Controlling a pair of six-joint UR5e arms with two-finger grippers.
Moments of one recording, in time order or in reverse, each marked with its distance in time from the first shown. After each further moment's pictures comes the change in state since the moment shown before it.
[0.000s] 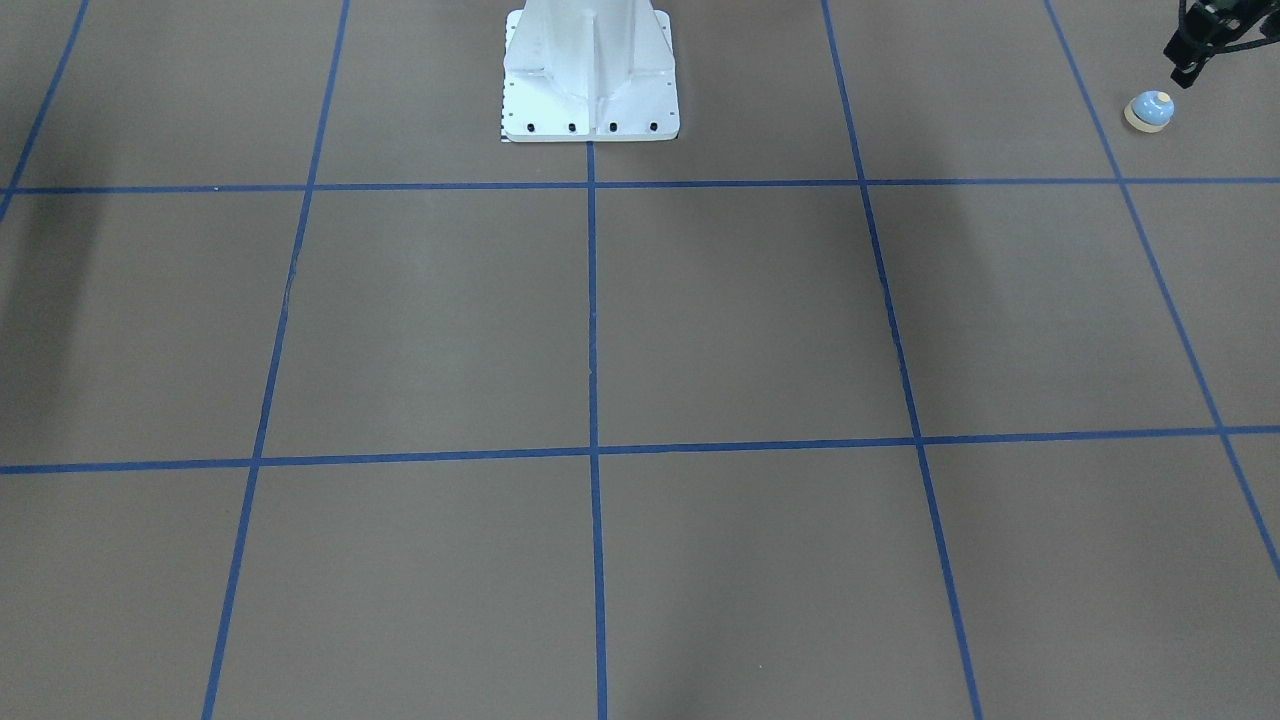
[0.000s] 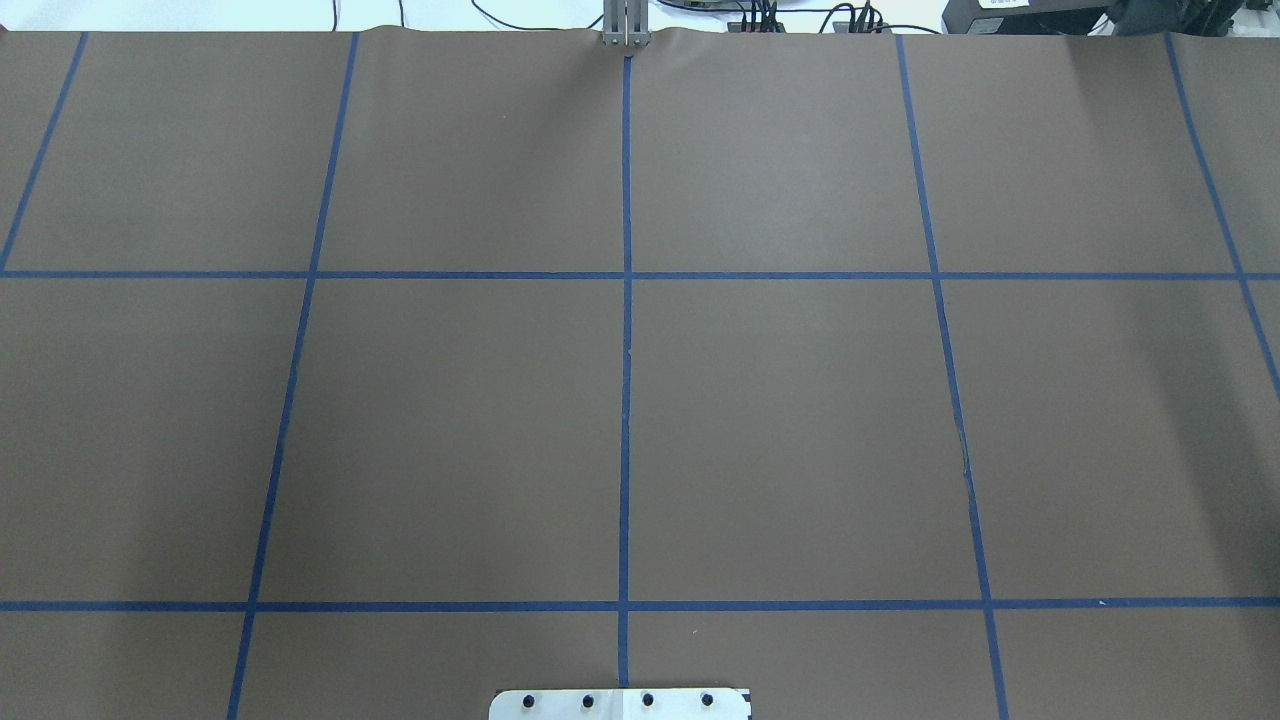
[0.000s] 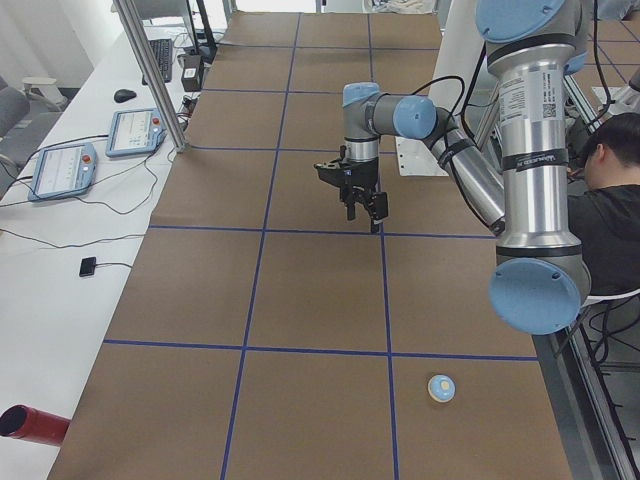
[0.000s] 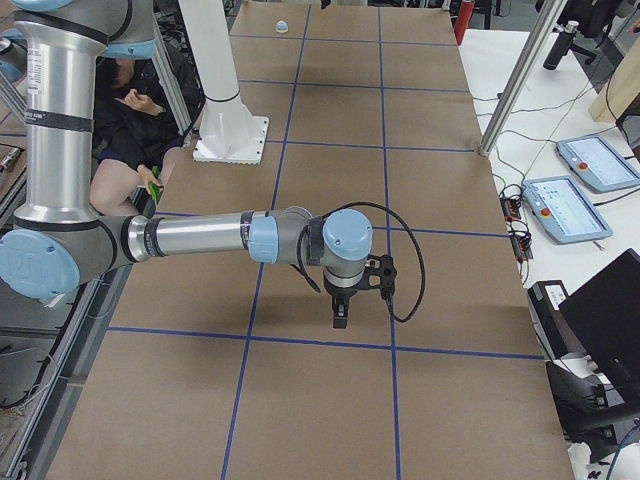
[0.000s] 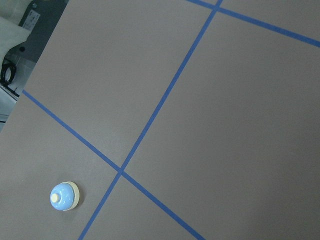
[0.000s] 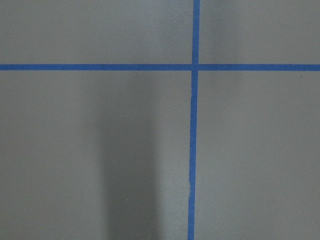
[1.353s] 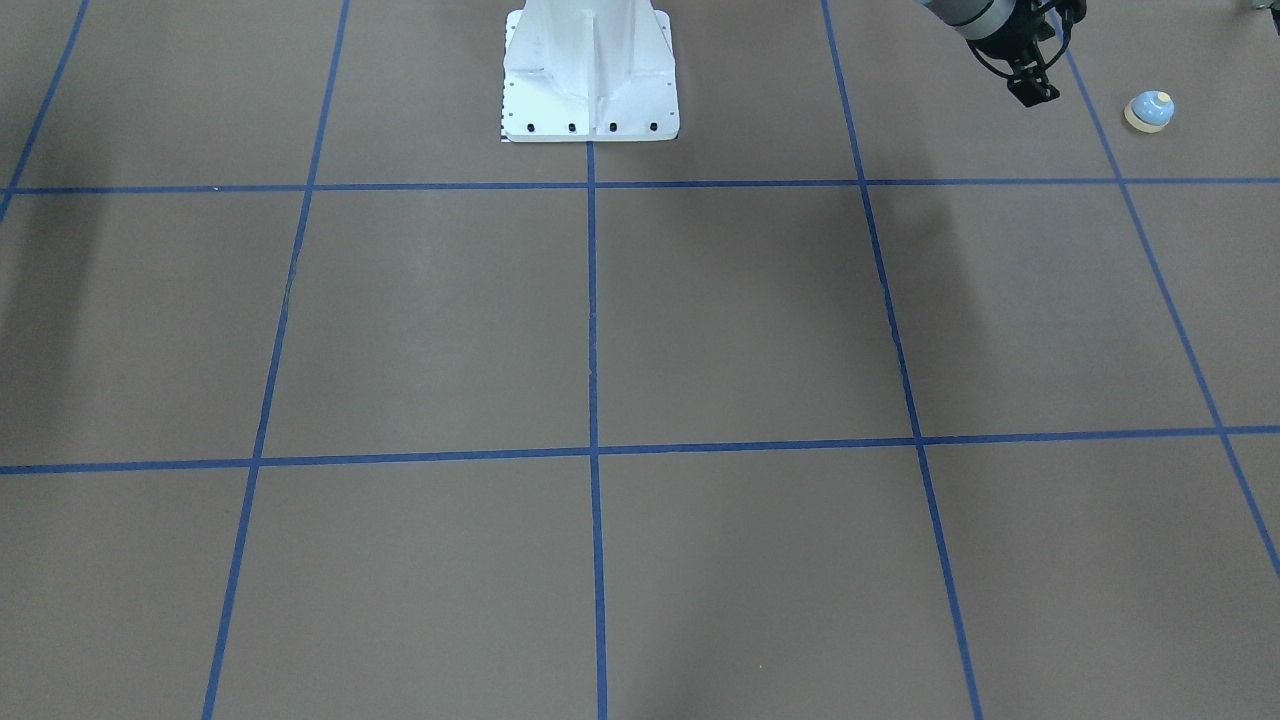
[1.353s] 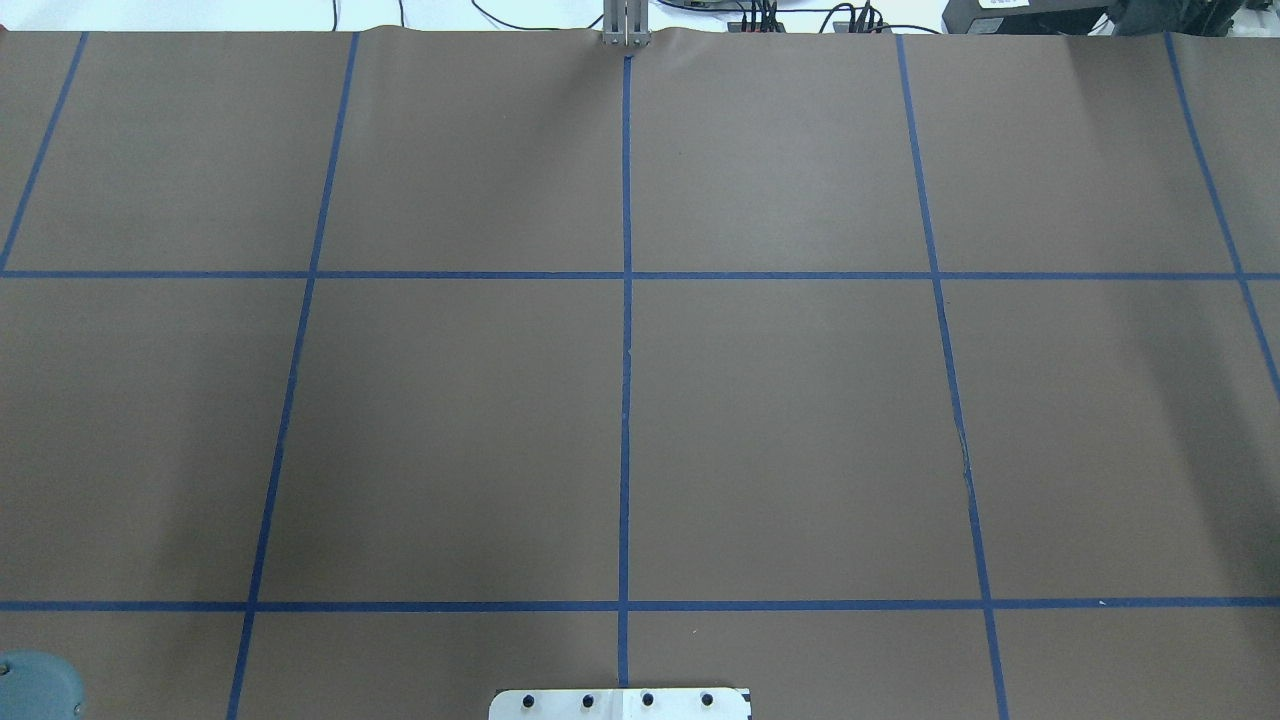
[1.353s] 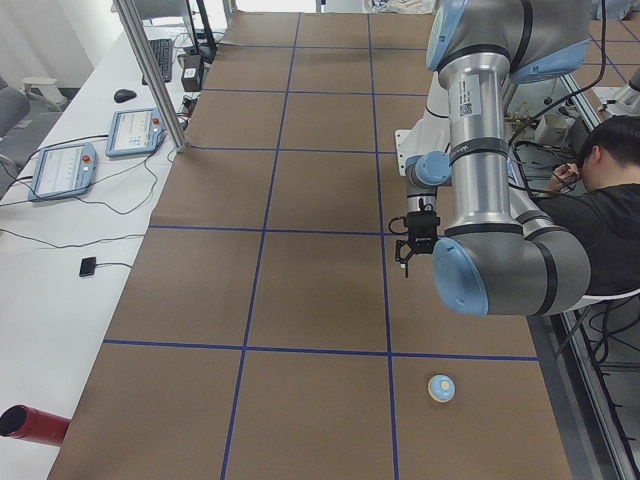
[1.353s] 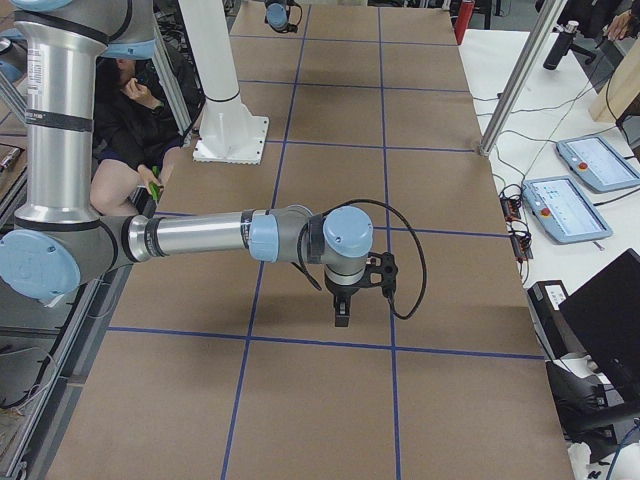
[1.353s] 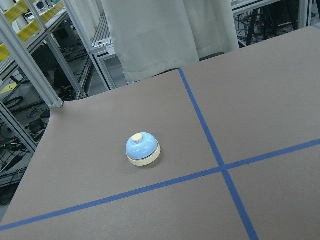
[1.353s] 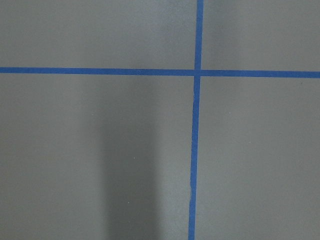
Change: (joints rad) left arm 0.781 0.241 0.214 -0.093 0.203 -1.435; right arm 0.002 0.002 0.004 0.004 -0.004 -0.001
